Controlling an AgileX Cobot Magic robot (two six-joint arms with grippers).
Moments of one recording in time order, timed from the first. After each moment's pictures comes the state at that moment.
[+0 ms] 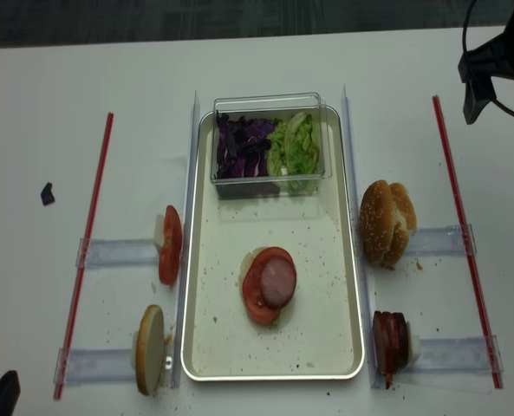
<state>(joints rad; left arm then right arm) 0.00 -0.02 -0.49 0.01 1.19 -0.03 -0.07 1.77 -1.47 0.05 1.22 -0.15</state>
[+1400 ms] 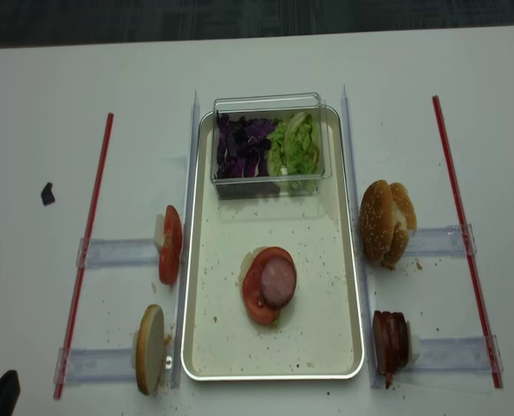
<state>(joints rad) 0.00 -0.02 -0.49 0.01 1.19 -0.03 -0.07 1.11 -1.22 0.05 1.25 -0.17</state>
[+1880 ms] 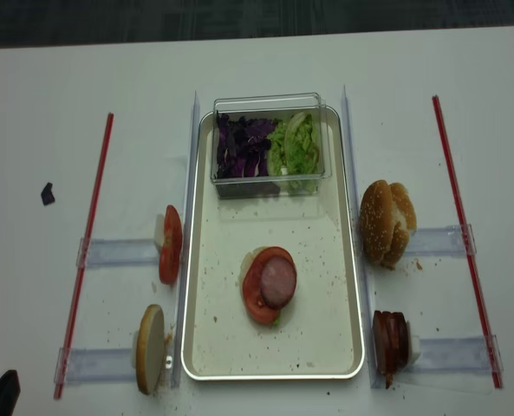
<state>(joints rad) 0.00 -0.02 -0.49 0.01 1.19 -0.03 -0.07 0.72 -0.87 0.08 1.25 -0.17</state>
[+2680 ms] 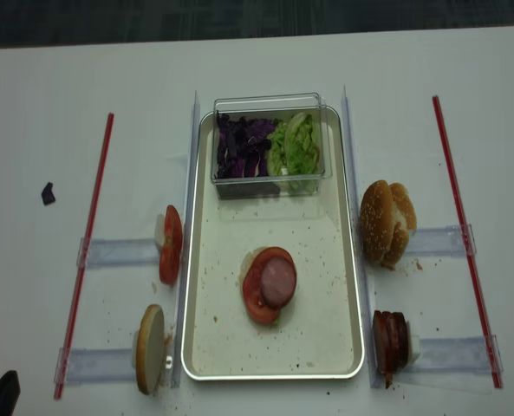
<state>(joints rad) 0.00 -0.02 -0.49 0.01 1.19 -0.03 -0.07 0.14 -0.49 0.09 1.14 -0.15</state>
